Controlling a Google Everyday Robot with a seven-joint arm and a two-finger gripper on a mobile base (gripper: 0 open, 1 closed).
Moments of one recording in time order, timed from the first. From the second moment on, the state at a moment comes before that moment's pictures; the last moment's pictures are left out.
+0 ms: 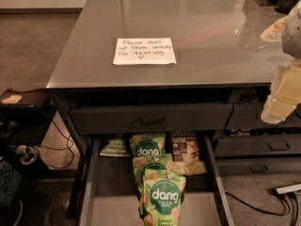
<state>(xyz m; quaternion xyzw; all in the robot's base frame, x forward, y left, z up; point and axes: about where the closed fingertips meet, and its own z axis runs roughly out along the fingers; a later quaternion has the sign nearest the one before) 0.438 -0.217 0.976 -0.60 0.78 -0.03 0.16</state>
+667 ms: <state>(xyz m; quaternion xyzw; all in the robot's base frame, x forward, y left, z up) 0.439 -0.206 0.953 -0.60 0.78 -0.01 0.18</state>
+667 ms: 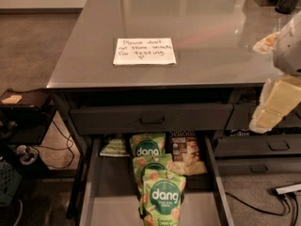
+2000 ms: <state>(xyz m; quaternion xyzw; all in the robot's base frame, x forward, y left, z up) 0.447 -0.080 0.799 -0.58 0.75 0.11 0.28</state>
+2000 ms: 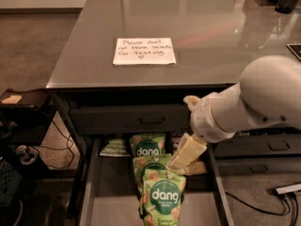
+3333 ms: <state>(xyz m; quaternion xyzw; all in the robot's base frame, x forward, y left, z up) 0.444 -0.008 0.641 -0.59 0.75 0.21 0.21</state>
